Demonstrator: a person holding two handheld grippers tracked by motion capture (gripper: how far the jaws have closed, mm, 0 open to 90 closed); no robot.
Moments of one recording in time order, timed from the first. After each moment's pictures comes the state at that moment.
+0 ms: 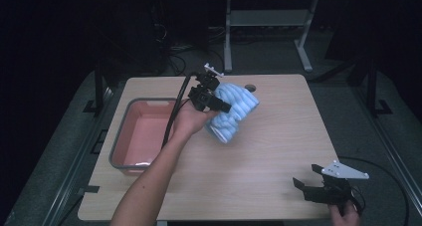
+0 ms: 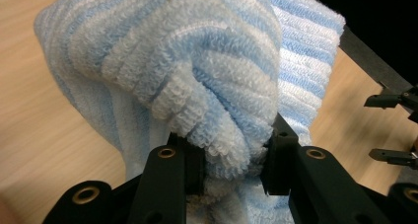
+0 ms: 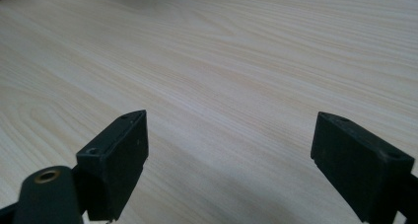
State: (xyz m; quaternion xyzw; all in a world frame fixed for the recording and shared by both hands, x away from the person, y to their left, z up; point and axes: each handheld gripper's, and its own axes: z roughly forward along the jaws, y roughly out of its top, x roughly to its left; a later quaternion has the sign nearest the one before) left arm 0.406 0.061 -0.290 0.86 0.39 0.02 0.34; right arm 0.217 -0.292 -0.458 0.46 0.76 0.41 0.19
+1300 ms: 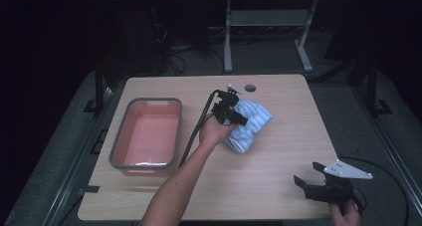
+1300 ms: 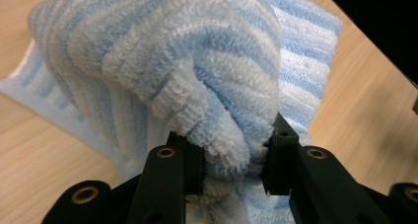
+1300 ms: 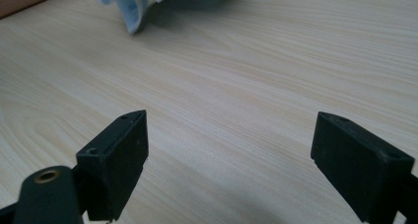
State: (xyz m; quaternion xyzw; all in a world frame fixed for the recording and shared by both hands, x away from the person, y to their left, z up) left arm 0.423 0.009 -0.371 0.85 0.41 0.00 0.33; right arm 0.217 -0.293 -0.453 0.46 0.75 0.43 0.20
